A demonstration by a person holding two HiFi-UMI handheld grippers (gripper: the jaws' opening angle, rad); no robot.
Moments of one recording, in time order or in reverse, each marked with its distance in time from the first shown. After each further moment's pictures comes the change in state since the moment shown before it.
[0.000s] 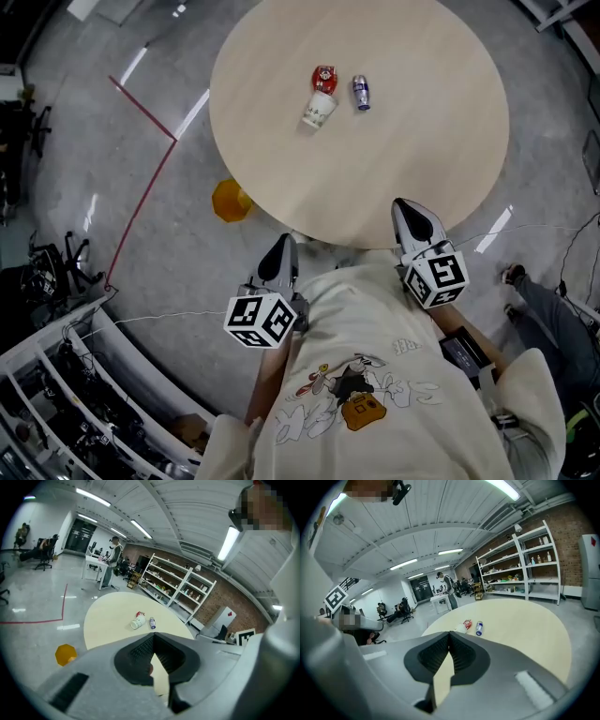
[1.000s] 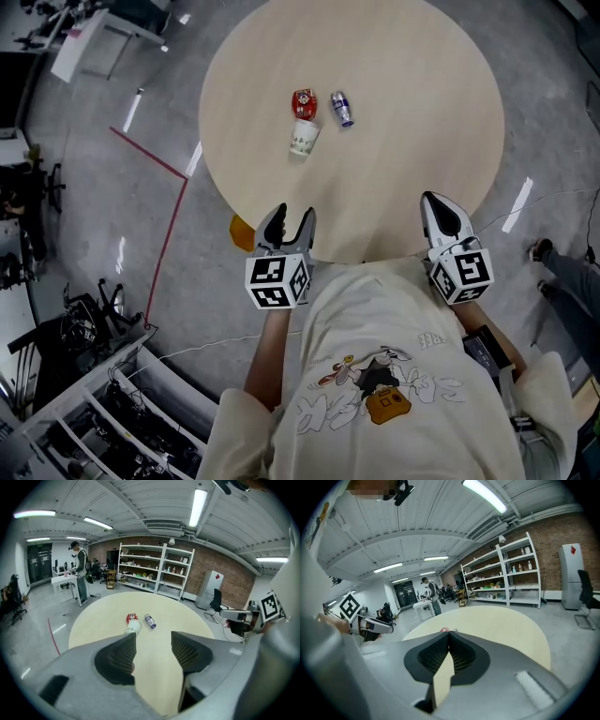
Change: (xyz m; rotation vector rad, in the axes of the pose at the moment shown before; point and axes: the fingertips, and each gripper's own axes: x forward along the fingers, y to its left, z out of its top) left arm 0.120 -0.006 0.032 0.449 0.172 -0.059; right arm -0.023 -0.077 0.024 0.035 -0.092 -0.199
